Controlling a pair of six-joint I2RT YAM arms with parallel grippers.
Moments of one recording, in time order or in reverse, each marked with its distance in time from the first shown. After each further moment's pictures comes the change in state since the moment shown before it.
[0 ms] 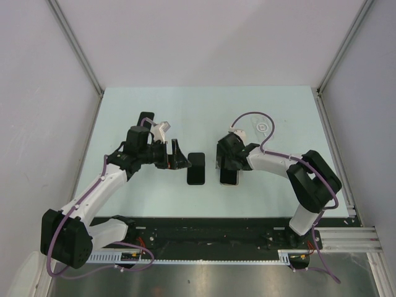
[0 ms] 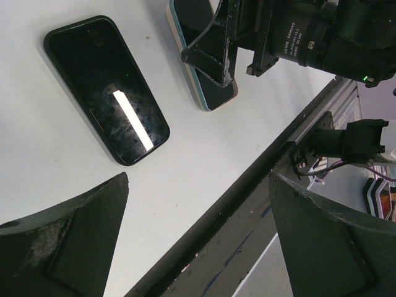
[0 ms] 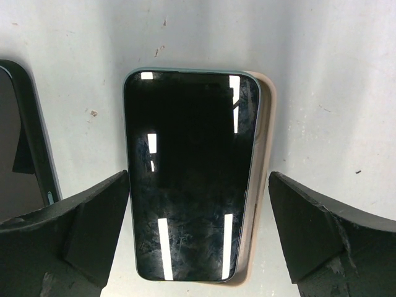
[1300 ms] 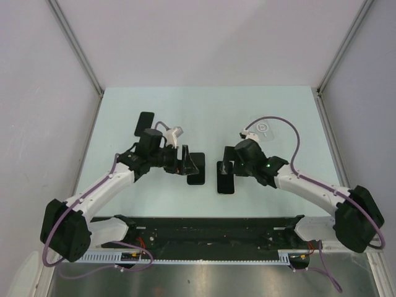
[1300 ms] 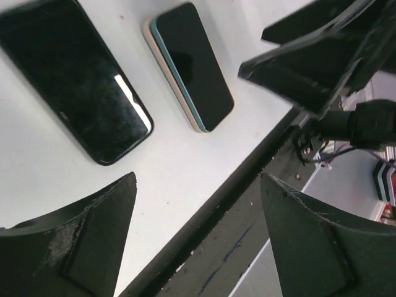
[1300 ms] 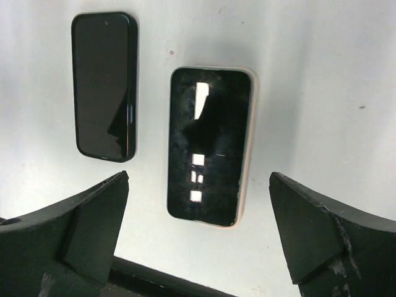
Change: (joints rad) left arm -0.112 0.030 0.002 0.015 -0.061 -0.011; right arm 0.071 -0.385 -0.171 -0.013 -0.075 0.037
